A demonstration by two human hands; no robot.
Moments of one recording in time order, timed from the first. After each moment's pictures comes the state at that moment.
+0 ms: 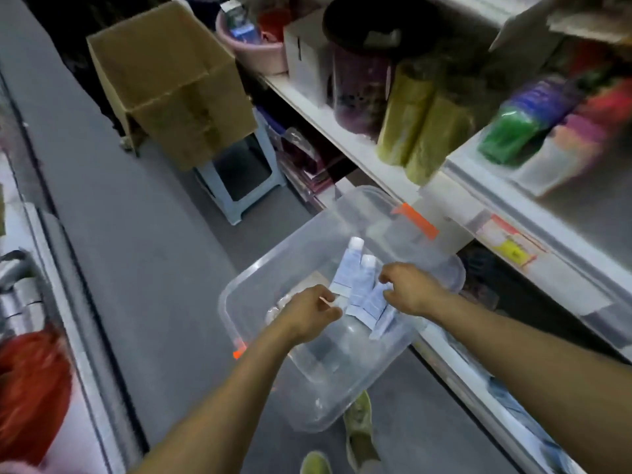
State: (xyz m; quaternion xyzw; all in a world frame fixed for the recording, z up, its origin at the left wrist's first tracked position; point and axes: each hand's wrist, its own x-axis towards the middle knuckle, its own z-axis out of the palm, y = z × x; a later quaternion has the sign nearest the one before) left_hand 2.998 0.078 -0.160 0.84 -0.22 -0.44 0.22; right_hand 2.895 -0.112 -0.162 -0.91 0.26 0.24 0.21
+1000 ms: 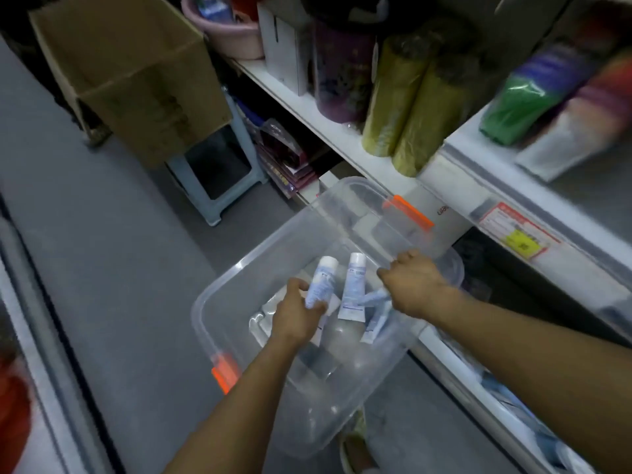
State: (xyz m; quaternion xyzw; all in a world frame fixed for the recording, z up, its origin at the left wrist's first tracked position) left_hand 2.996 0.061 -0.221 0.85 -0.10 -0.37 0.34; right_hand 2.903 -0.127 -0.191 -0.94 0.08 0.30 -0.11
